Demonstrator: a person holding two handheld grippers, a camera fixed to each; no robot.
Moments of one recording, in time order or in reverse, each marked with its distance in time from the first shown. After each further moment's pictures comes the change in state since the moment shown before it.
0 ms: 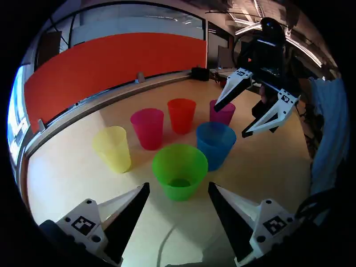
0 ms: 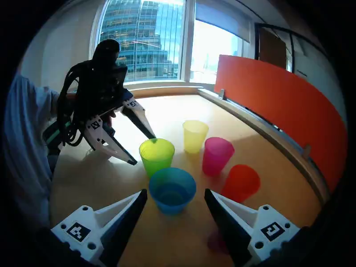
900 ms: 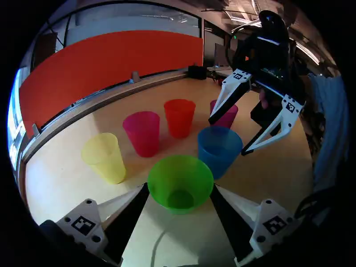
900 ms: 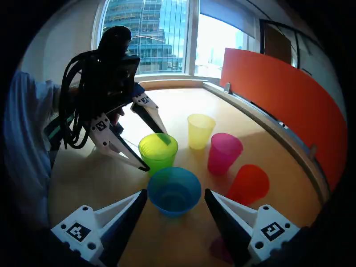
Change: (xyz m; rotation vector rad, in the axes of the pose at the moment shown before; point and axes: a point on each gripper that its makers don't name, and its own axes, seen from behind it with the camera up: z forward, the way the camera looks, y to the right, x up) left arm 0.011 0.000 0.028 -0.024 -0.007 0.019; right arm -0.008 -0.001 0.019 0.031 -0.052 -0.015
